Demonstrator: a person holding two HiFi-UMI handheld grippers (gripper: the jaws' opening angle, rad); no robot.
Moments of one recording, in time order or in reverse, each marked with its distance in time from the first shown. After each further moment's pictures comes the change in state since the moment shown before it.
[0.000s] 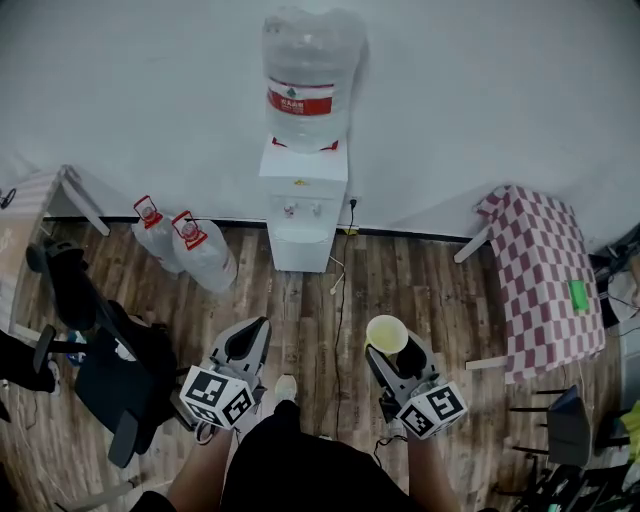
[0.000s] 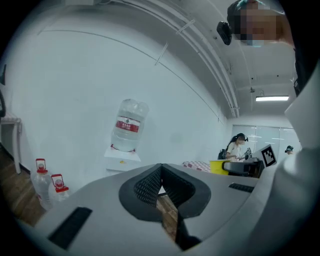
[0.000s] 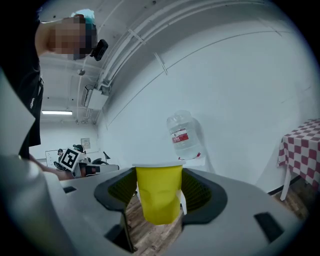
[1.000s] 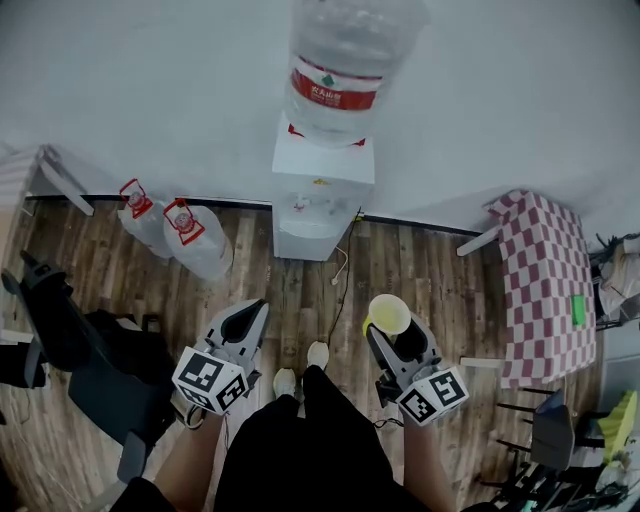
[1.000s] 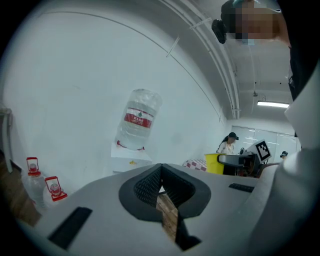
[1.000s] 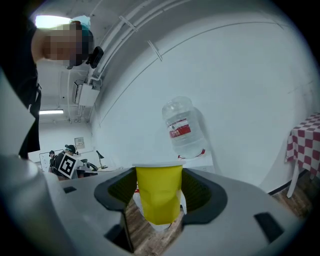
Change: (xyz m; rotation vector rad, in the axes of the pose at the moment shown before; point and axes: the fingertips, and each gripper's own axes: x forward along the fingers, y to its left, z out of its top) left arm 0.070 0.129 0.013 -0.039 0.057 -0.055; right arm 0.151 -0.022 0.004 0.040 0.051 -0.037
